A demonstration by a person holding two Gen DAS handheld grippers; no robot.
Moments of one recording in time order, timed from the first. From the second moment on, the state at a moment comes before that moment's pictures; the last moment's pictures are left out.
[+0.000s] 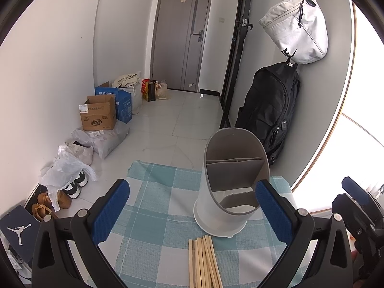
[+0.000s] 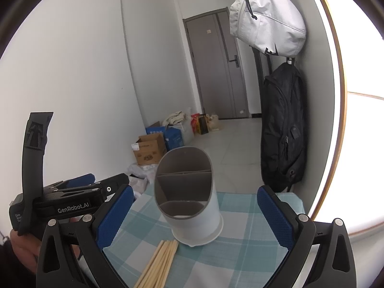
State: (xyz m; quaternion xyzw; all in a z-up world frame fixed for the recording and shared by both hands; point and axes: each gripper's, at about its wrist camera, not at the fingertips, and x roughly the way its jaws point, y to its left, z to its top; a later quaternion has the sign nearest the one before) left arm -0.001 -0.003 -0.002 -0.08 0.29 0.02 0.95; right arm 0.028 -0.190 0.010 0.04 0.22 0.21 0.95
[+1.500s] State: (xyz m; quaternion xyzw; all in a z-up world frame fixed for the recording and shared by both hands) left arm -0.001 -0.005 -0.005 -0.07 0.30 0.01 0.95; right arm 0.027 -0.188 0.009 0.03 0.23 0.21 0.95
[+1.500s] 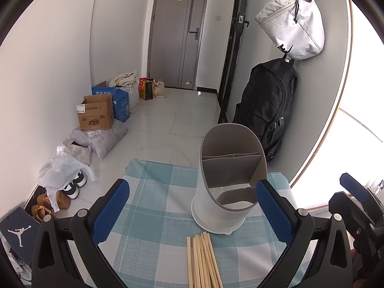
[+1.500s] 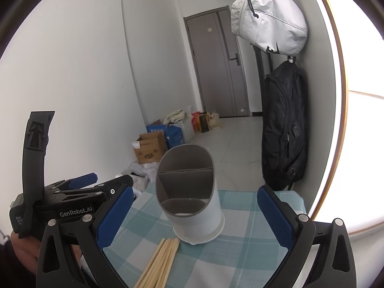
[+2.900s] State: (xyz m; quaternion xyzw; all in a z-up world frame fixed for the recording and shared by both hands) left arm 0.039 0.005 -0.129 -0.03 0.60 0.02 0.80; right arm 0.075 -0.178 -0.035 0.06 0.37 0.17 0.91
